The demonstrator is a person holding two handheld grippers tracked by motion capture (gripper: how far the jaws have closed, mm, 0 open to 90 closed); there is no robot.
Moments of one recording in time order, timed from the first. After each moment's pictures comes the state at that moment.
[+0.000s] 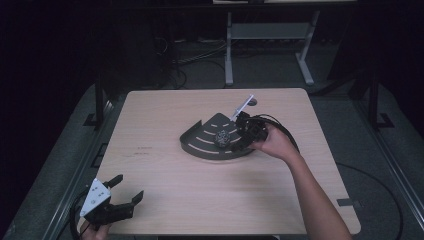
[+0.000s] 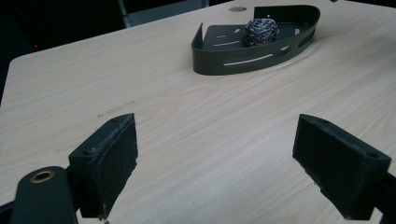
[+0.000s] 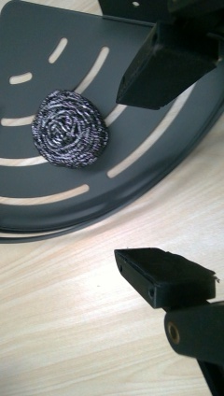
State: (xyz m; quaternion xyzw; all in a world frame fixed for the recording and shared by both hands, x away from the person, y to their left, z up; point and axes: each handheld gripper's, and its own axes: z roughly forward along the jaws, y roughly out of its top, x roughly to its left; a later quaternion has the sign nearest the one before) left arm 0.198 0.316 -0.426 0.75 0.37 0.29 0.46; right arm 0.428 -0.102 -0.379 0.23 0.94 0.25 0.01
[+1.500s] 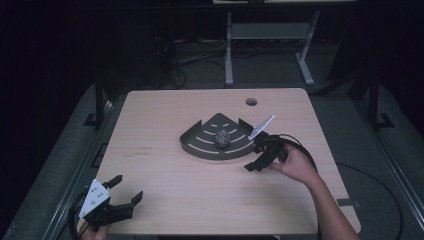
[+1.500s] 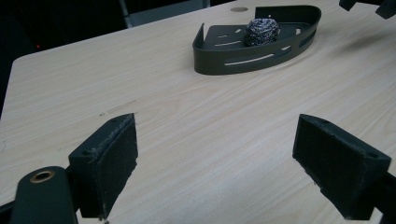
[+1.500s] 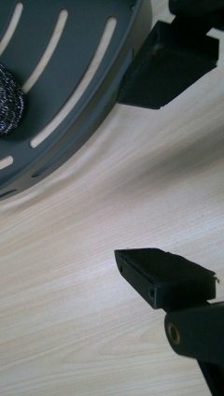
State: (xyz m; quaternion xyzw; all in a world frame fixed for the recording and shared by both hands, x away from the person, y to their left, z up) left arm 0.197 0.317 -0.426 0.75 0.37 0.29 0.46; right arm 0.376 -0.149 -0.403 0.24 0.93 0.26 0.00
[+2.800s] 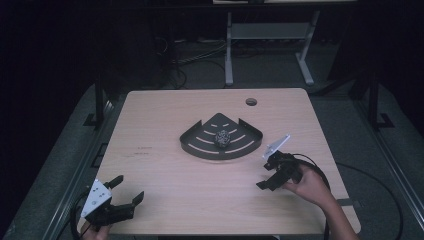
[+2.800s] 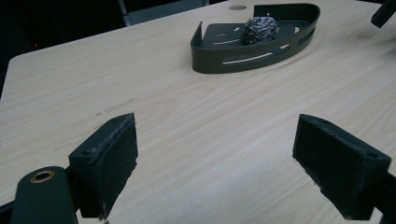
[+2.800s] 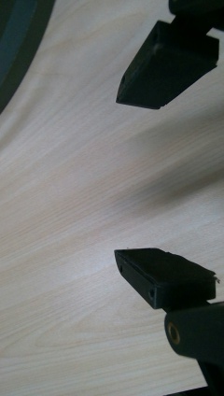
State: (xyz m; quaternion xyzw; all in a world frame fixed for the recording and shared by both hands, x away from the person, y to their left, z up) left arm 0.197 0.314 -0.427 0.75 0.37 0.29 0.46; right arm 0.331 -0.184 -0.431 0.26 0.93 0.26 0.00
